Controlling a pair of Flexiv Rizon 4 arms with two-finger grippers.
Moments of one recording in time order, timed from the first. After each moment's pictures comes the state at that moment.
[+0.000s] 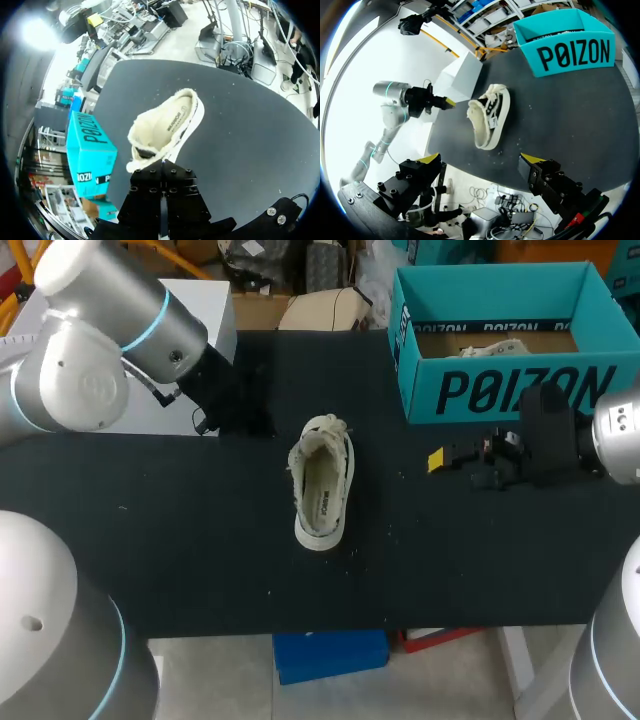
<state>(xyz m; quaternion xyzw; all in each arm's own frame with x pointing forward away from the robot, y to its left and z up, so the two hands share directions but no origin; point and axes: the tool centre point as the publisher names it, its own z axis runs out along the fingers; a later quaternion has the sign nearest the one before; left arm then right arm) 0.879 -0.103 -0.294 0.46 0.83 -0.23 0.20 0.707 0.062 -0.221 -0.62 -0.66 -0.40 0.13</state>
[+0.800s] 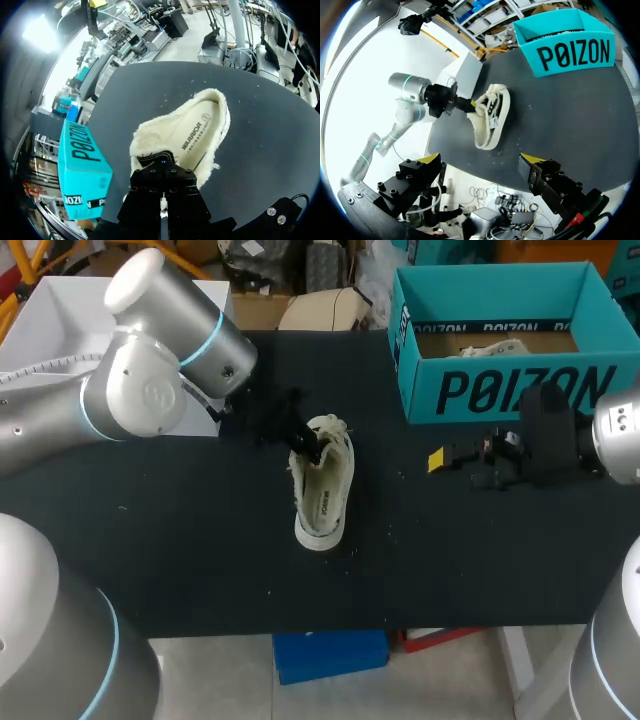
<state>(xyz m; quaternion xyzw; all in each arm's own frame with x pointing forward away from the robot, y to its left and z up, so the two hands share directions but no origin) 0.873 -0.175 -0.354 0.49 0.81 -0.28 0.14 0.707 0.062 -0.221 -0.62 -0.66 -0.40 0.13</state>
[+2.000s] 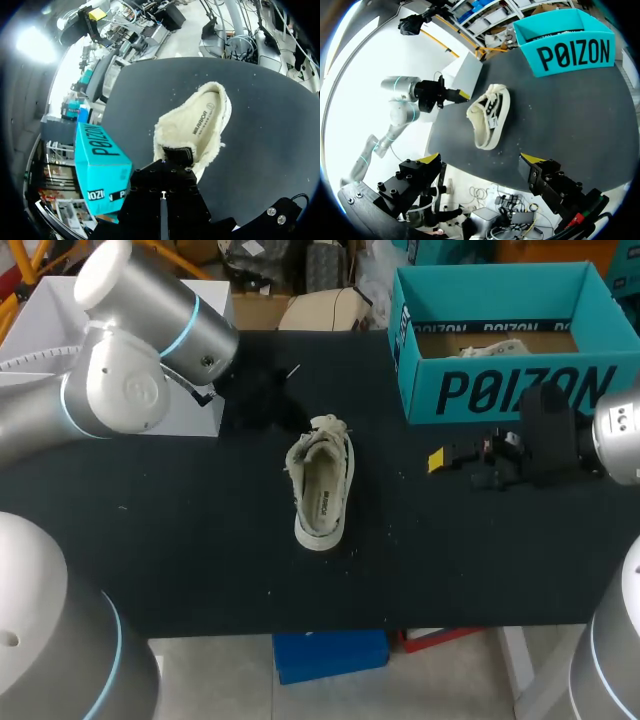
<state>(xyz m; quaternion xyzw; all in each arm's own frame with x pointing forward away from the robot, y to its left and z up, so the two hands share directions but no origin) 0.899 -0.165 -0.309 0.52 0.78 -0.26 0.22 0.706 0.061 -0.221 -0.62 -0.66 -0.40 0.13</state>
